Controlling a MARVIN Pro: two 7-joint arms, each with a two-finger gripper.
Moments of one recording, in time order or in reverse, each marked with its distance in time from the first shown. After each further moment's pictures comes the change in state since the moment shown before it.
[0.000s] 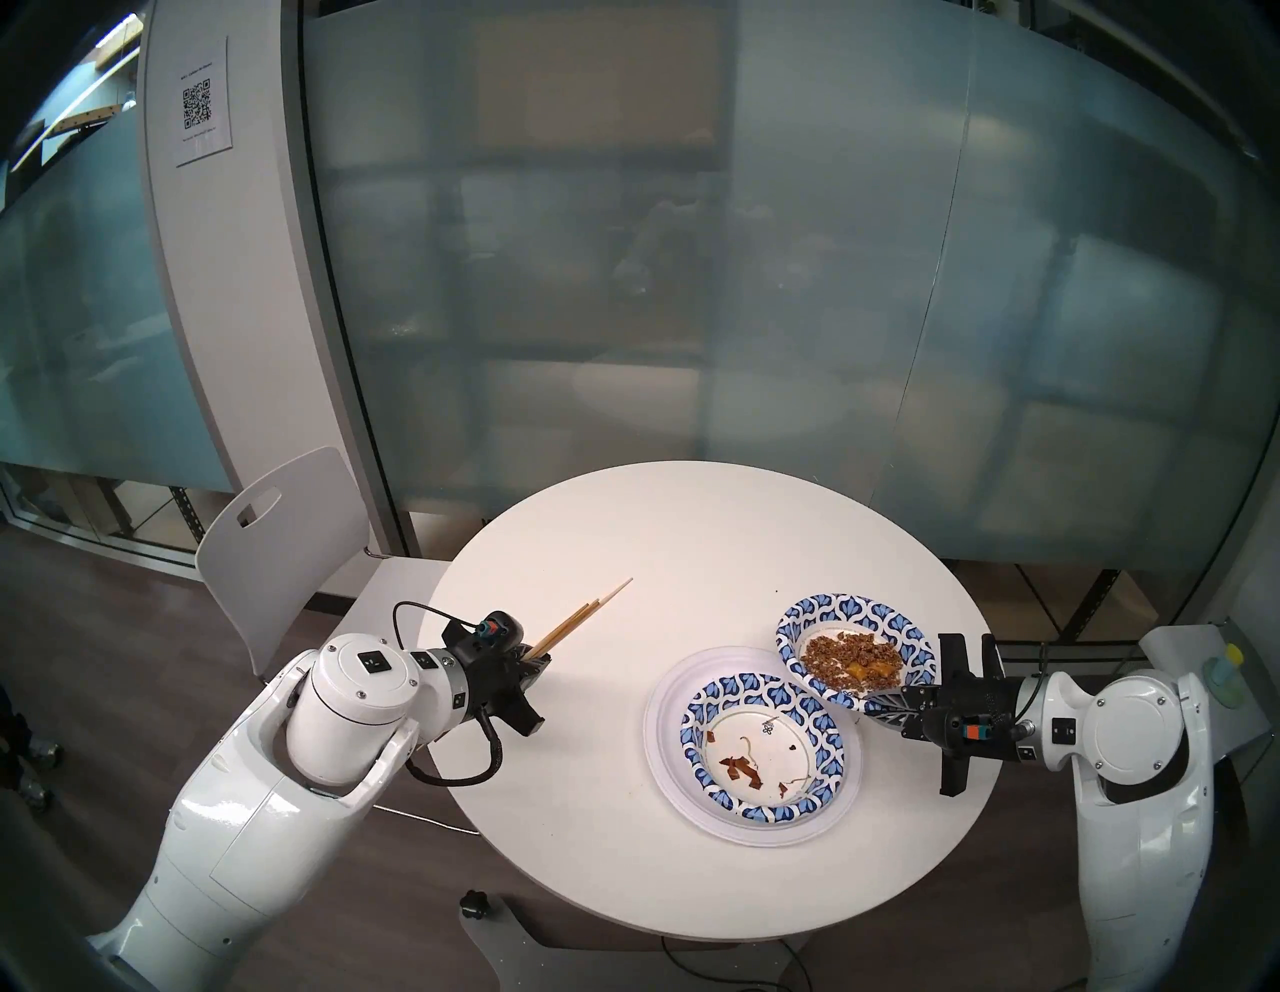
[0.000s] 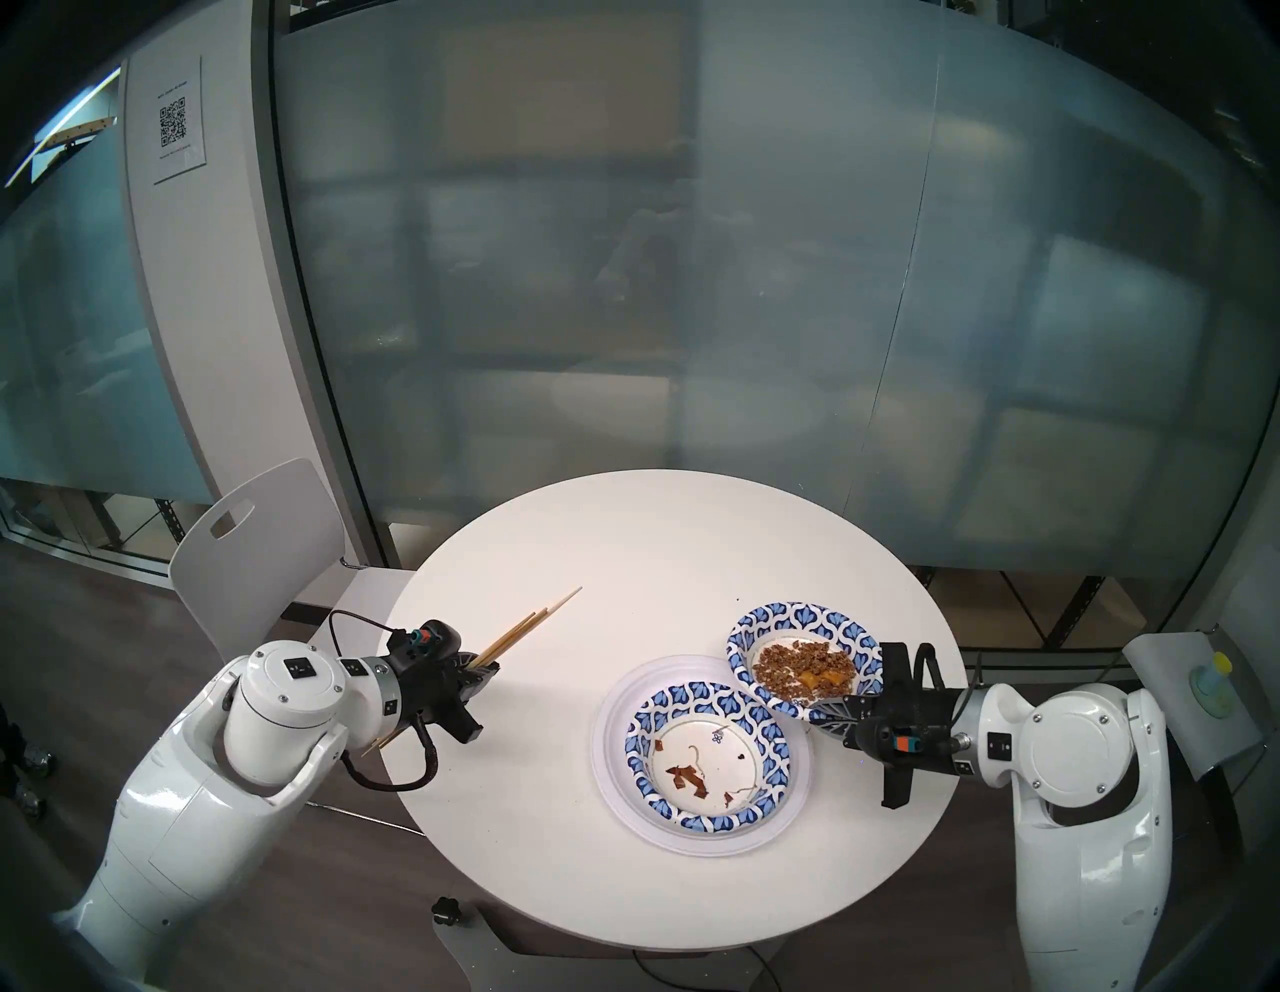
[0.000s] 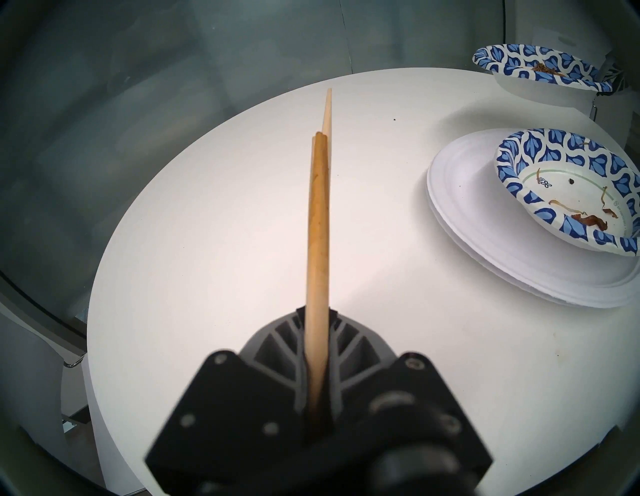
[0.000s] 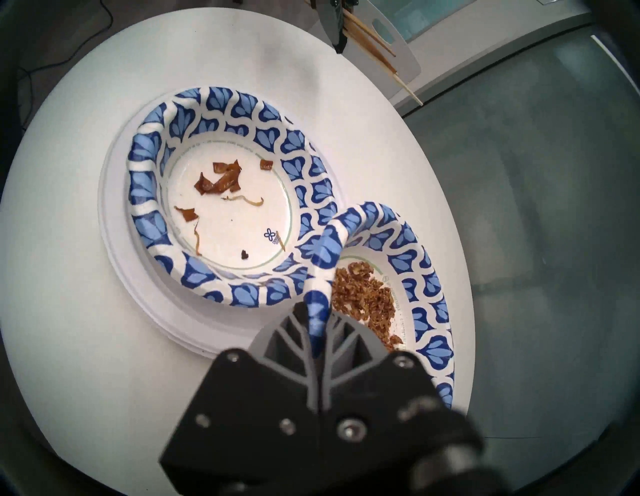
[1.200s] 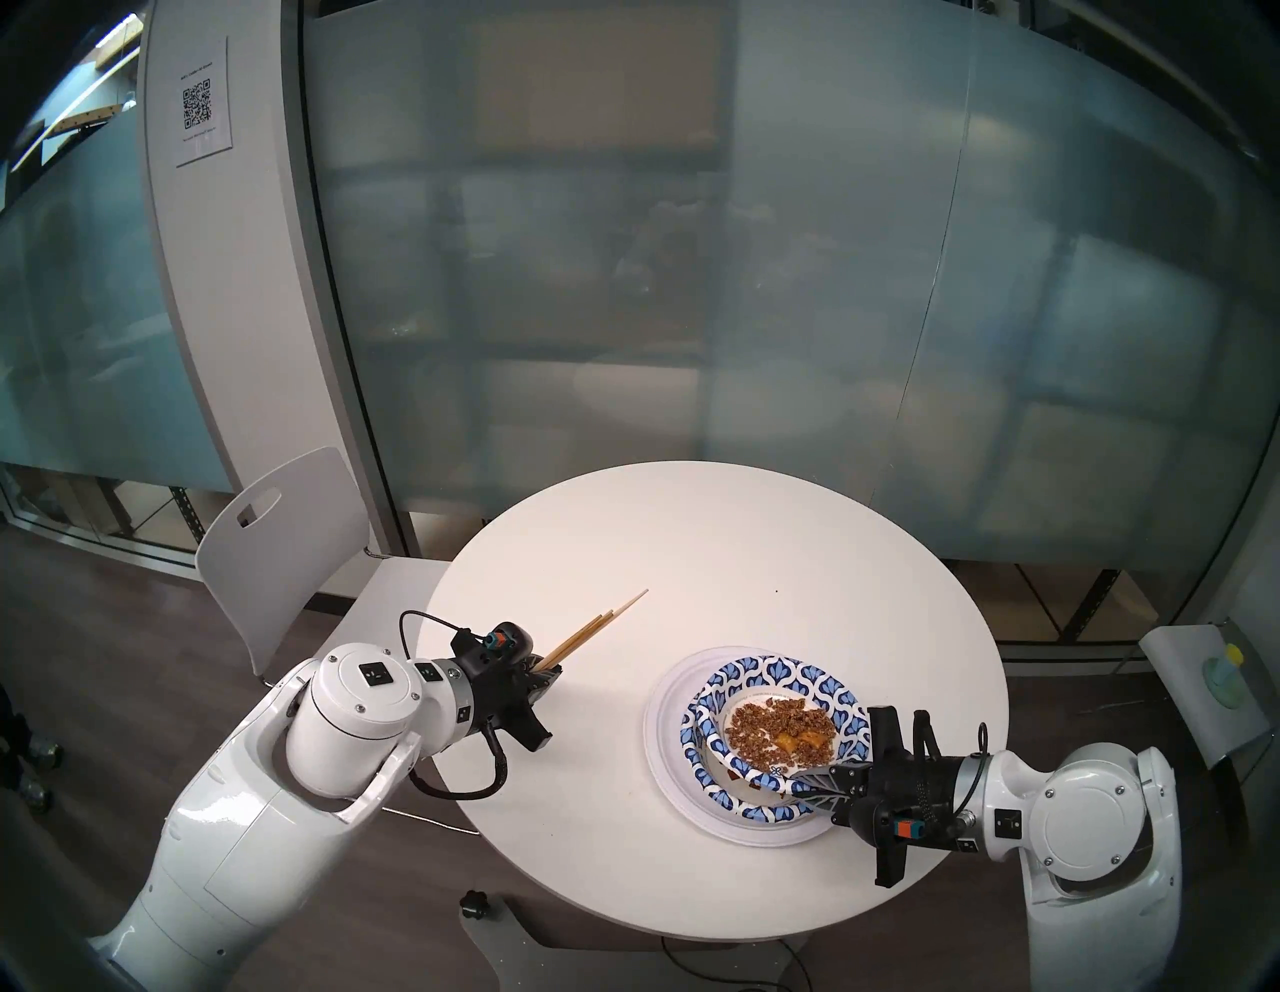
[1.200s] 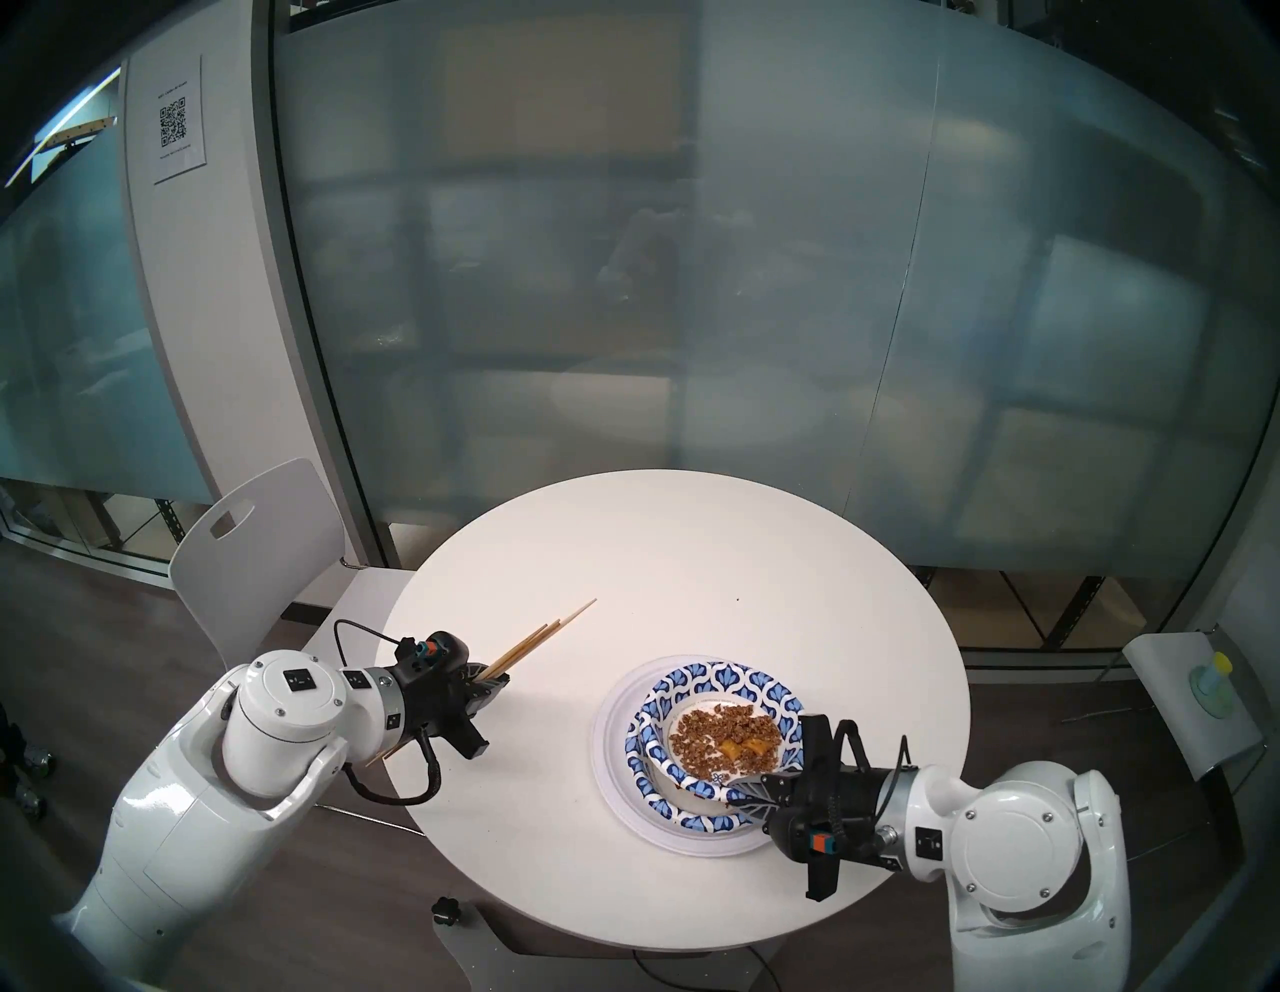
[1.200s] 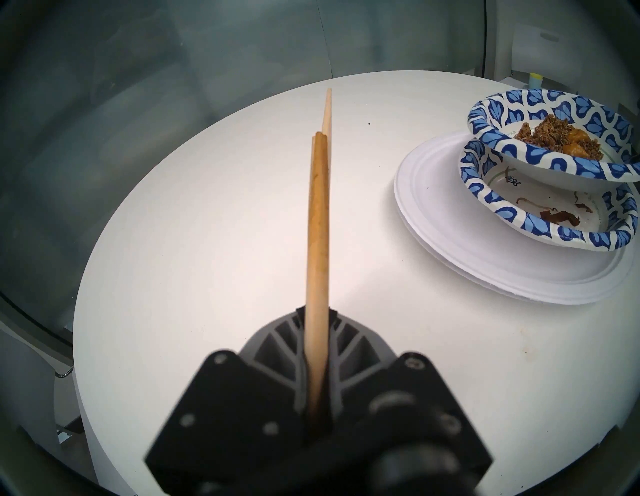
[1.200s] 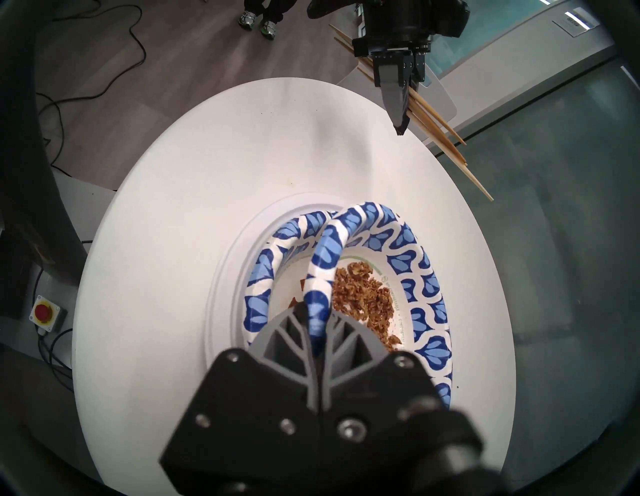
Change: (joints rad) left arm 0.023 0.015 0.012 -0.037 -0.003 -0.006 -0.012; right arm -0.203 -0.108 -0.143 -0.155 -0.120 0.013 -0.023
